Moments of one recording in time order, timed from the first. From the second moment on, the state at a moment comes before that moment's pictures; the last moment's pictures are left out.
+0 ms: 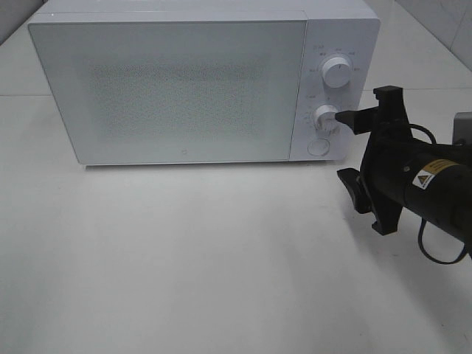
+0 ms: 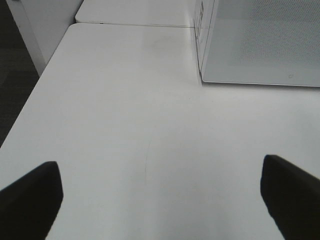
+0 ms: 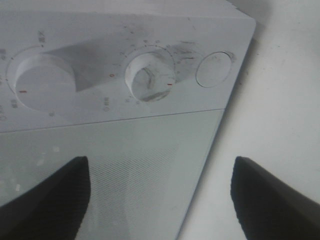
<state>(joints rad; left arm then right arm) 0.05 0.00 -0.50 -0.05 1.04 0.01 0.48 1.61 -0.36 0.28 -0.88 1.39</state>
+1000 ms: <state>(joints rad) 0.05 0.00 -0.50 -0.05 1.04 0.01 0.48 1.19 -0.55 0.27 0.22 0.22</state>
